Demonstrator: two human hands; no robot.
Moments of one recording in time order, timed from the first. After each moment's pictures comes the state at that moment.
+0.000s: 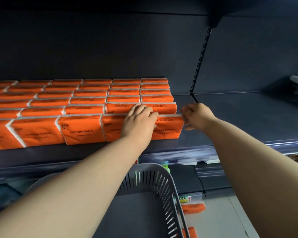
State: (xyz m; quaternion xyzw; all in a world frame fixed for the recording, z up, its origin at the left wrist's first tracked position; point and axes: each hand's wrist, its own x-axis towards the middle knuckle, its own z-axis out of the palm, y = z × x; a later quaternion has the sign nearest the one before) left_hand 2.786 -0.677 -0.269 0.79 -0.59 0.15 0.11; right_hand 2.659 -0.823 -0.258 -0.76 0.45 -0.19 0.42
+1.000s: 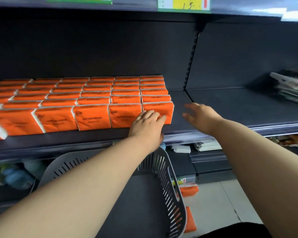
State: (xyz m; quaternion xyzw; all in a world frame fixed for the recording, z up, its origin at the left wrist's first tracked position) left_hand 2.729 -0.619 -0.256 0.77 -0.63 0.07 0.09; right_hand 2.589 -0.759 -0.235 -0.89 0.42 -0.09 0.17
